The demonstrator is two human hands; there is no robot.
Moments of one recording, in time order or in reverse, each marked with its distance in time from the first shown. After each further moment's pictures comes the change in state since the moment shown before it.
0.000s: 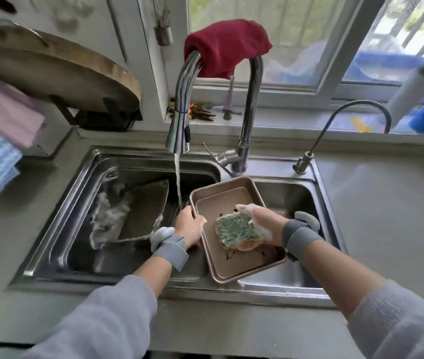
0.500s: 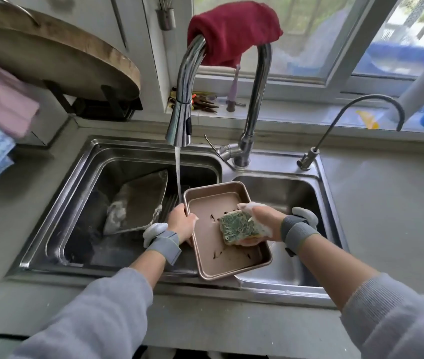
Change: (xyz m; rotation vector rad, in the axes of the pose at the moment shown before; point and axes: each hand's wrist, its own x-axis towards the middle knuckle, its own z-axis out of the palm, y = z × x) left_hand 0.015 -0.015 -0.003 0.087 0.013 -0.061; right_hand 0.011 -0.003 -0.005 -0.074 0.041 0.091
